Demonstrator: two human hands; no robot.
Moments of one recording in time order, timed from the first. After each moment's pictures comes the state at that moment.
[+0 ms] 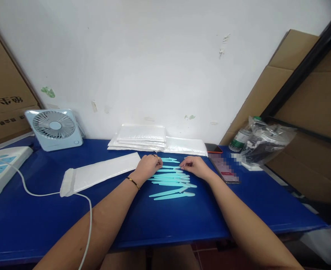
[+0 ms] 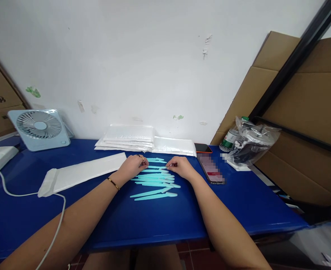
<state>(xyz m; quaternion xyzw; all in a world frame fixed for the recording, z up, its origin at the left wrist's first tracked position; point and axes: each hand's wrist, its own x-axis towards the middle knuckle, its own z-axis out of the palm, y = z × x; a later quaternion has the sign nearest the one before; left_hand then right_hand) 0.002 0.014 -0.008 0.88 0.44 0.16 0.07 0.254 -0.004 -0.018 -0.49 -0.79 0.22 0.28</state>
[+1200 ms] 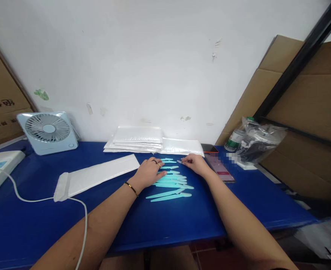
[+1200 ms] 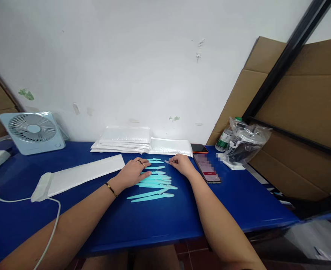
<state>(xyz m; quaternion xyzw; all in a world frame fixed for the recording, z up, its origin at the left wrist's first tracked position) 0.008 -0.005 -0.010 0.91 0.39 0.14 0.03 0.278 0.011 -0.022 -0.55 -0.78 0.13 0.28</state>
